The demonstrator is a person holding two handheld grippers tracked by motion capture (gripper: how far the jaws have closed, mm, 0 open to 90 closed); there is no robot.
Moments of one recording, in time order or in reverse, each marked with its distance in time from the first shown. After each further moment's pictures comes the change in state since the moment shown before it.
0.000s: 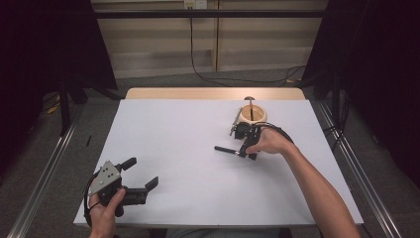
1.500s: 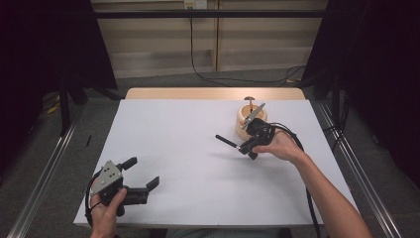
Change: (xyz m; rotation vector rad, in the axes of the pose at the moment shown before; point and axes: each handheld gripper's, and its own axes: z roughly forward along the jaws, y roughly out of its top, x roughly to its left) left arm -0.002 0.000 0.002 0.006 0.003 0.009; right arm 0.020 -0.032 -0.036 -0.319 -0.006 0.106
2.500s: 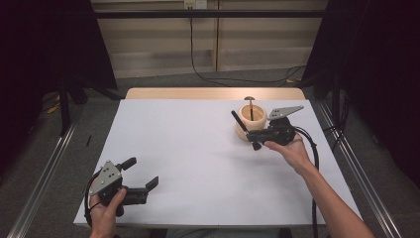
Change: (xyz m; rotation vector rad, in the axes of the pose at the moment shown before) left arm 0.002 0.000 0.000 0.003 0.006 -0.001; right arm -0.003 -0.045 -0.034 -0.486 -0.090 0.153
